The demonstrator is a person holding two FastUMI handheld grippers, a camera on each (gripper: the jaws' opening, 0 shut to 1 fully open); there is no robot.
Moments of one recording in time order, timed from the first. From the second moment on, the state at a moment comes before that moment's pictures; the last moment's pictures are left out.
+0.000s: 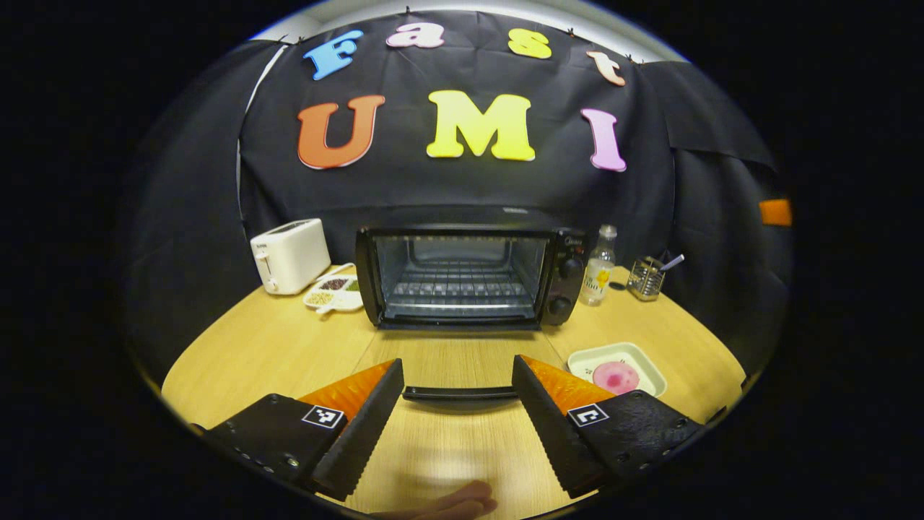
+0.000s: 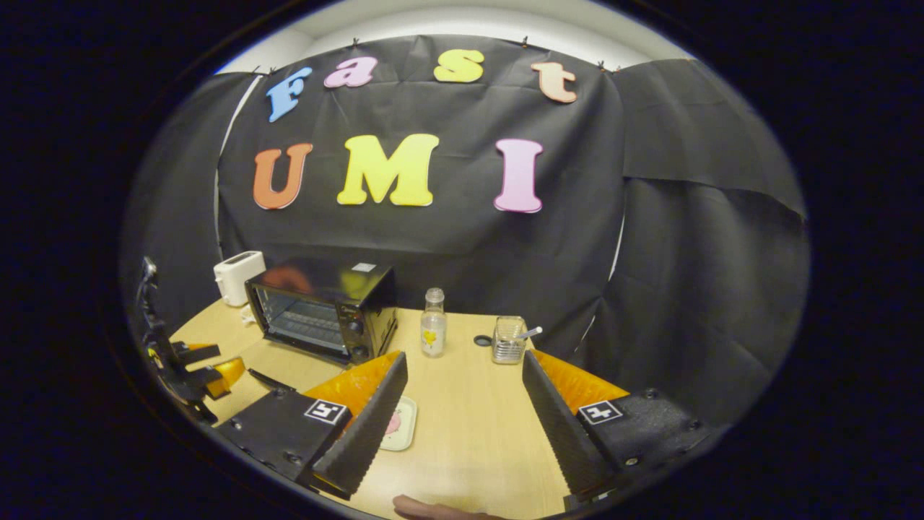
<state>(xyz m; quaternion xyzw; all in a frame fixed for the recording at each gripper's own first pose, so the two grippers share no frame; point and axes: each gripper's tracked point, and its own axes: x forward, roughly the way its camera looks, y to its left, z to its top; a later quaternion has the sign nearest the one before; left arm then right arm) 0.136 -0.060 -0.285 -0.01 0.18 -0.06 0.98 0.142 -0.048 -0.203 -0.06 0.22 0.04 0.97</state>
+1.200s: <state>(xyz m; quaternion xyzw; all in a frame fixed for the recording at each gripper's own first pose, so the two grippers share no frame) 0.074 -0.040 -0.131 0.01 0.01 -0.01 1.00 0.188 0.005 -0.472 0.10 0.51 0.14 0.85</state>
